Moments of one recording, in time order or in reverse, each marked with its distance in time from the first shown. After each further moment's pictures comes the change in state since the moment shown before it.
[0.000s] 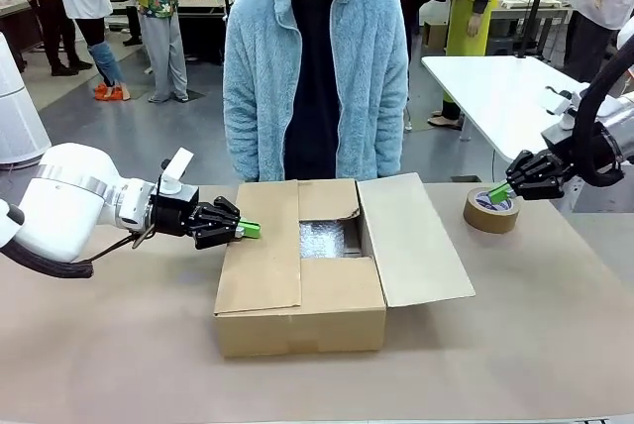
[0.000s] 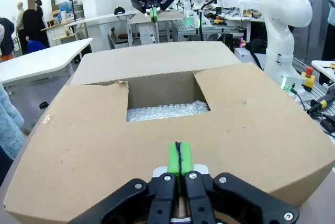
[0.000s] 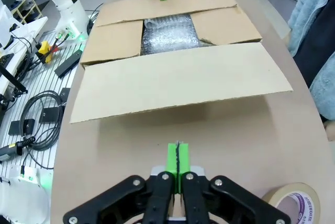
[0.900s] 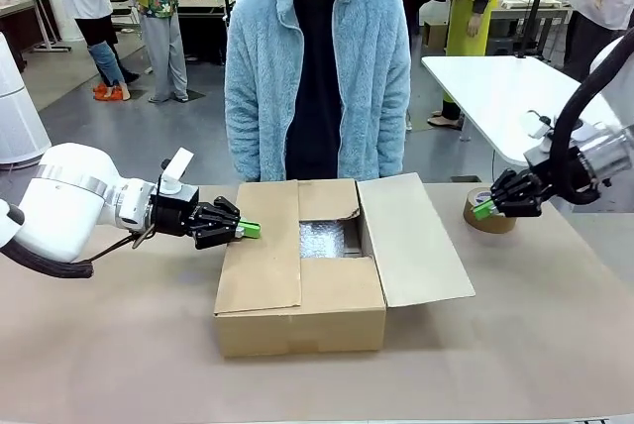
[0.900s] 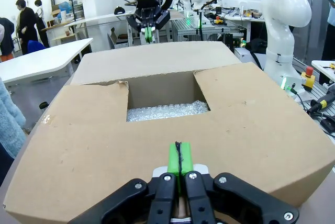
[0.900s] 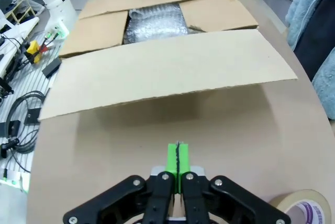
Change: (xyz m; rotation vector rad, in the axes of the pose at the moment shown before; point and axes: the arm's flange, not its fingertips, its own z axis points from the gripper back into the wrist) left arm 0.000 0.000 0.000 0.000 0.000 0.000; right arm -0.034 -0.020 -0.049 -0.024 -0.022 0.001
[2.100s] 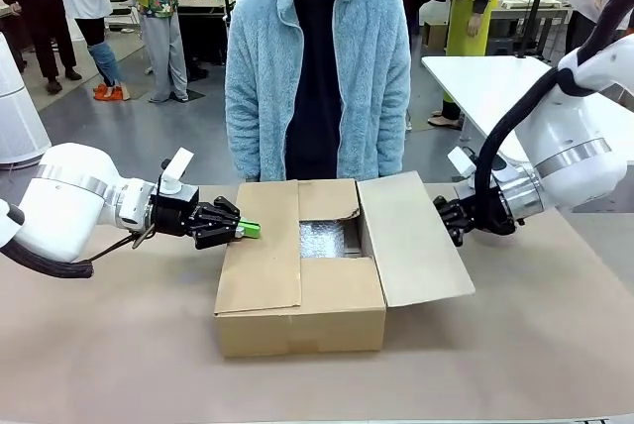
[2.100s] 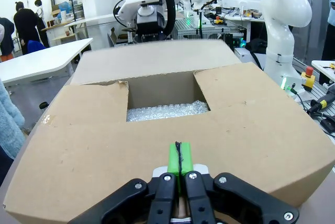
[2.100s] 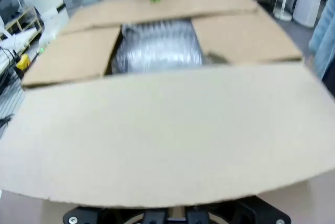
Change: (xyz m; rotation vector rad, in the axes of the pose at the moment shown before) left arm 0.000 0.000 0.000 0.000 0.000 0.000; right arm 0.013 0.006 -0.118 0.029 -0.165 0.043
